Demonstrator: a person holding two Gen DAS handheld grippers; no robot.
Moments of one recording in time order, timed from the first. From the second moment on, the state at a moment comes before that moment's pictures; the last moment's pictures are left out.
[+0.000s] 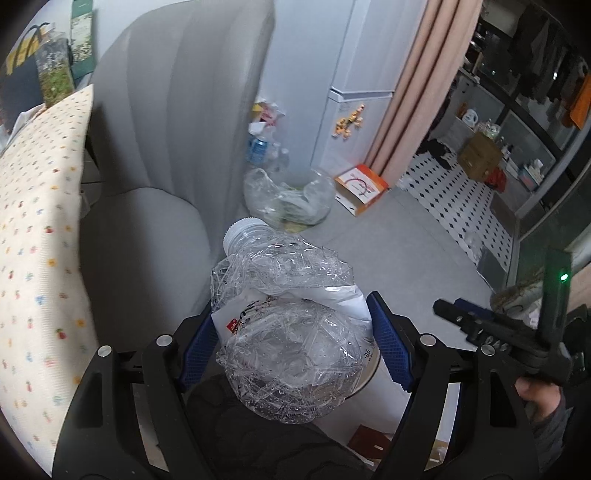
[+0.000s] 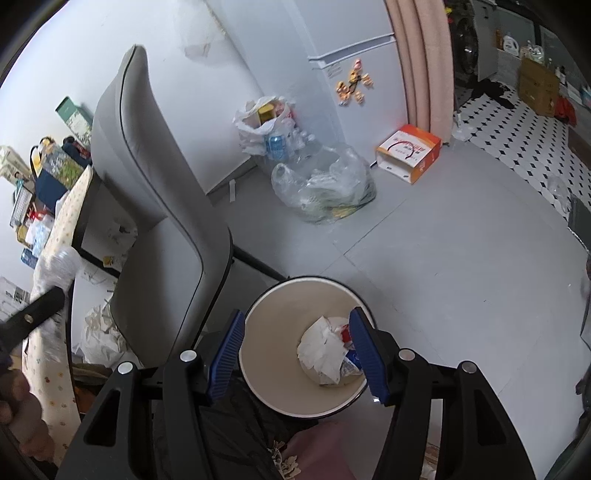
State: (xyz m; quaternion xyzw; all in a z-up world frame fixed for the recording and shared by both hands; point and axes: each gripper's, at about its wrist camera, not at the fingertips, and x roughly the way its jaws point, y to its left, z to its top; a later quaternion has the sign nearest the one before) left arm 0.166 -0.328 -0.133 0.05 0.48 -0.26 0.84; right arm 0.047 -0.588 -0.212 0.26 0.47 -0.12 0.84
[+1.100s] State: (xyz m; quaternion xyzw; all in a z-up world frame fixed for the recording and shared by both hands) left arm 0.164 -0.249 -0.086 -0.05 0.44 -0.23 0.87; right arm 0.068 -0.541 -0.148 0.22 0.43 -0.08 0.87
